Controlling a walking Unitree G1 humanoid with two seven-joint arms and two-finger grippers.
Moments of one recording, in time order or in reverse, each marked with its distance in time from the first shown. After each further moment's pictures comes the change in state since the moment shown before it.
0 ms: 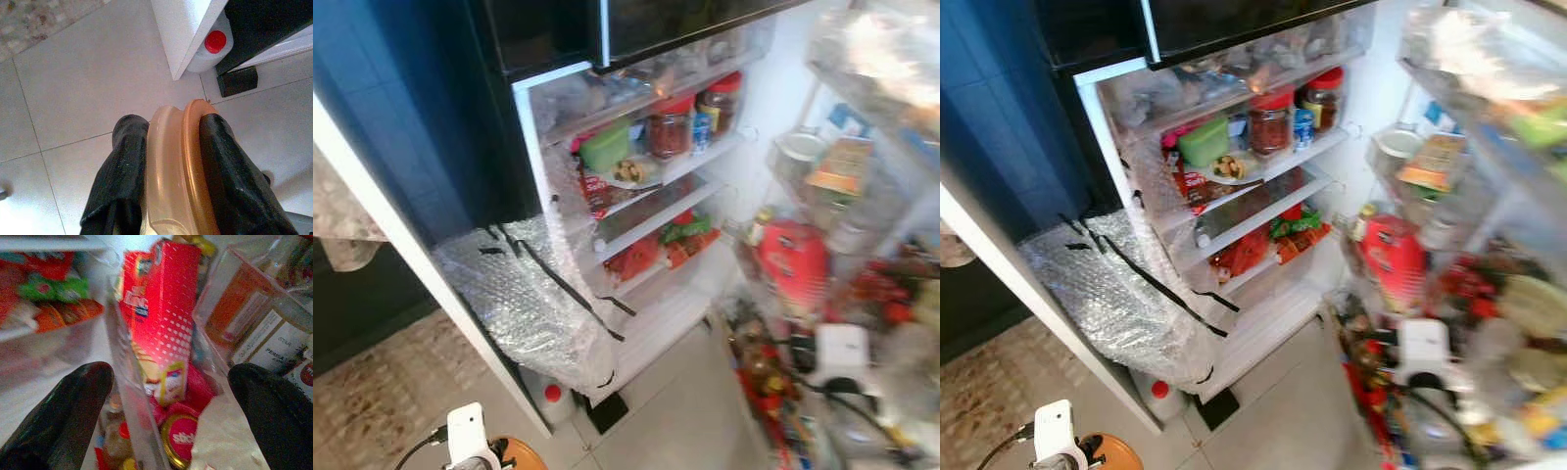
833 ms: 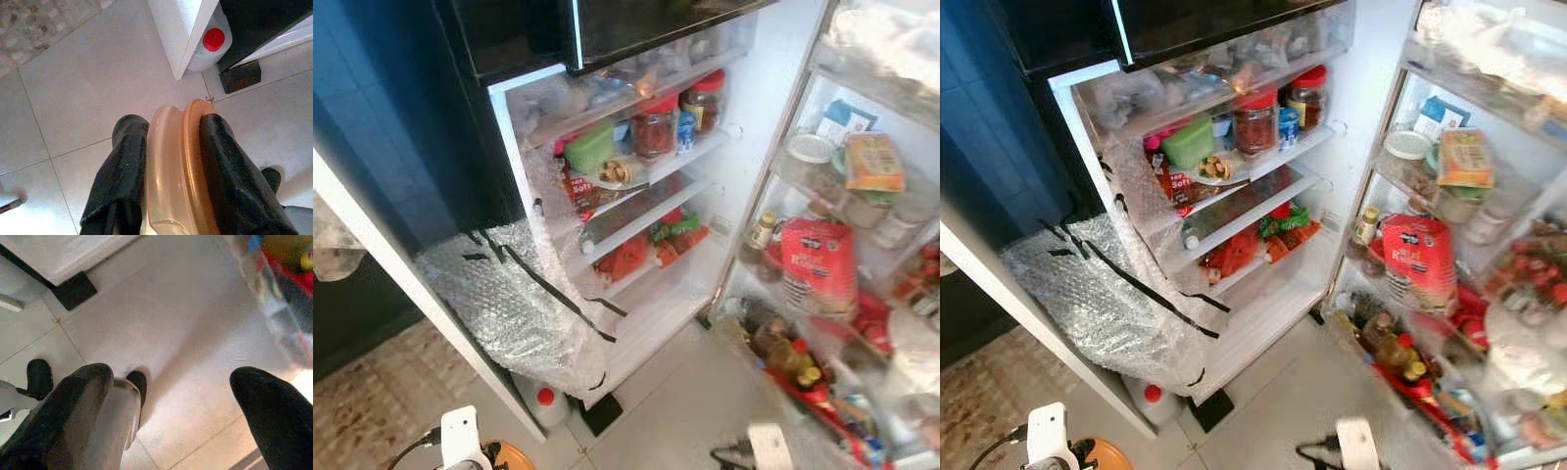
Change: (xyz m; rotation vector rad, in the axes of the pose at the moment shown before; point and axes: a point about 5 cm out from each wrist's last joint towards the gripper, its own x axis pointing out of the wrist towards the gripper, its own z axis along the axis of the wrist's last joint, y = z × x) left arm -0.001 0.009 0.000 0.033 0.003 0.015; right arm -0.094 0.089 -0.111 0.066 0.703 0.392
